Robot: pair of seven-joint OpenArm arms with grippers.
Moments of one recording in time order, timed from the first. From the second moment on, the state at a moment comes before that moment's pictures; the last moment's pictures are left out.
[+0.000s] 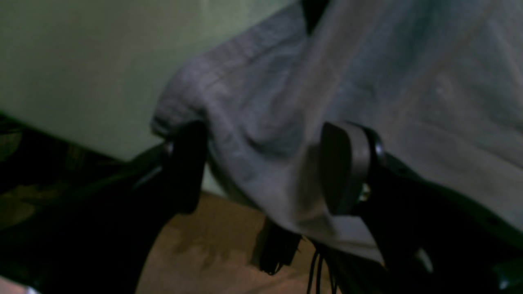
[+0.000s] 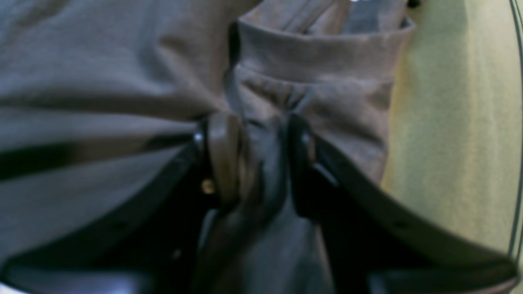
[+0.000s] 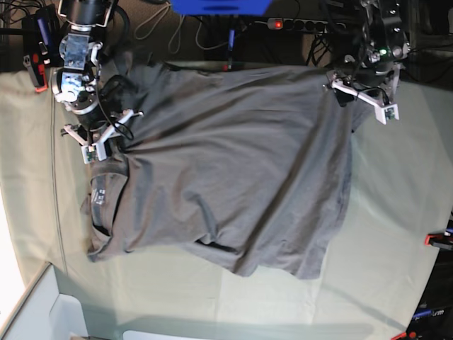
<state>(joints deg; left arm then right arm) 24.3 -3.0 -18.0 94.7 -13.7 -0.2 37.5 -7.1 1.4 23.8 68.8 -16.8 28.5 -4.1</state>
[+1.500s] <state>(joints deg) 24.4 -2.8 -23.1 94.6 -13.7 -0.4 36.9 -6.9 0.0 20.3 76.9 -18.4 28.1 -7.6</state>
